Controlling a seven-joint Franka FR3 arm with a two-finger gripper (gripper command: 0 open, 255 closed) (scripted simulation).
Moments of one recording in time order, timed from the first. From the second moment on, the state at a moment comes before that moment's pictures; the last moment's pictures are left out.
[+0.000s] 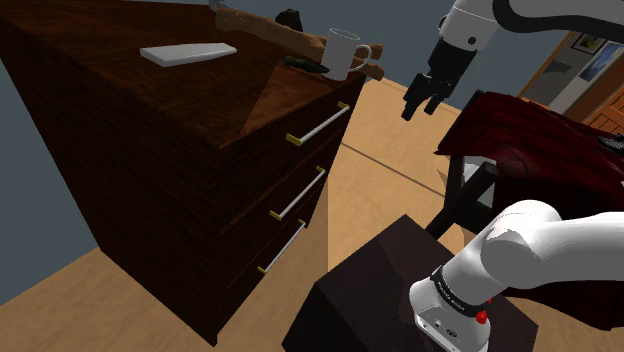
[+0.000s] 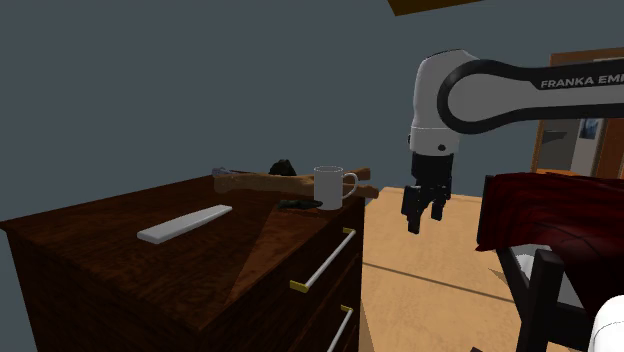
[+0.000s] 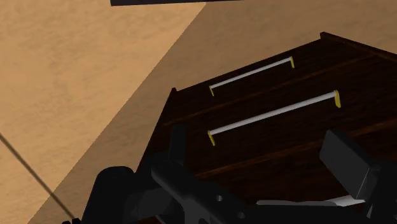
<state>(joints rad) -0.01 -0.76 0.05 -2.34 -0.04 1.61 0.11</state>
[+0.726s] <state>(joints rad) 0.05 -0.42 0.03 -2.06 -0.03 1.68 -0.07</state>
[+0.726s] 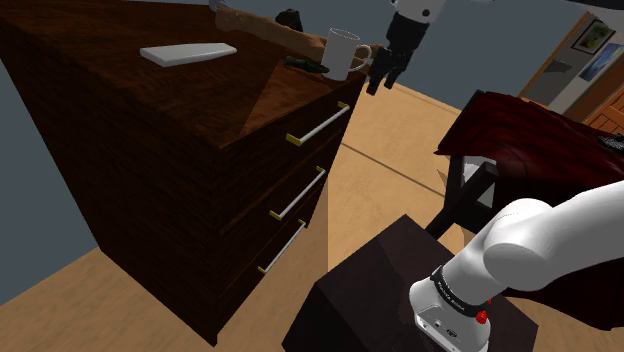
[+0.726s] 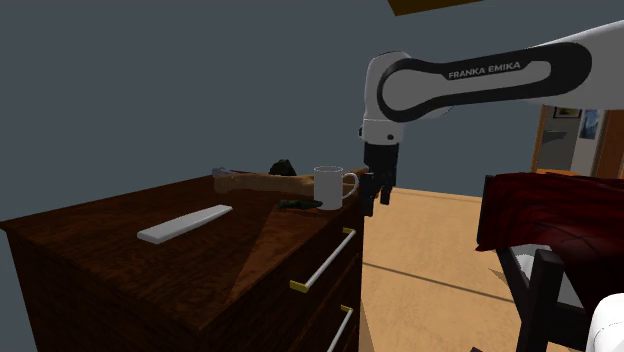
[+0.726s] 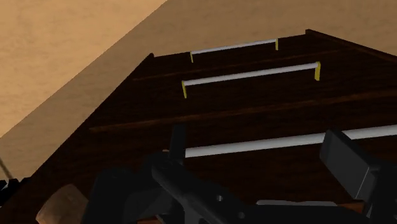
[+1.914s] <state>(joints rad) 0.13 0.20 0.07 -1.32 0.00 1.58 -0.34</state>
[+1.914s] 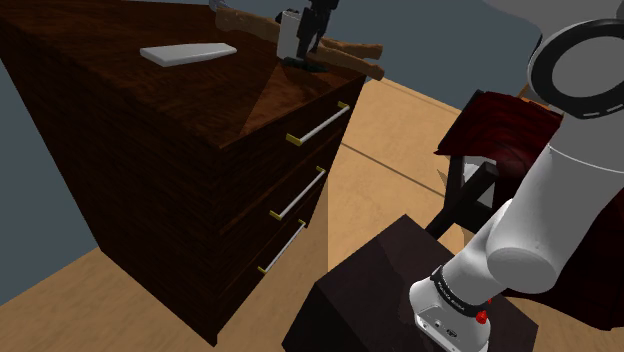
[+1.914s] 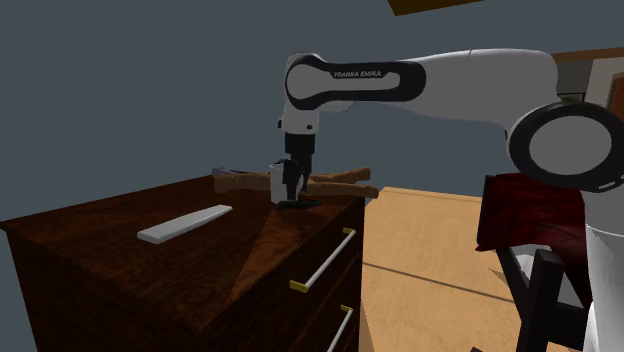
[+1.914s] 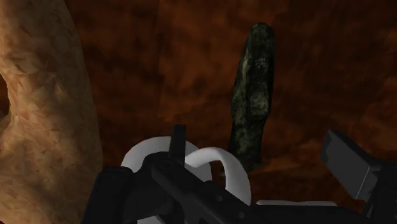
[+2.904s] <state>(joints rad) 0.13 0.18 0.07 -1.41 0.00 1.65 -0.34</state>
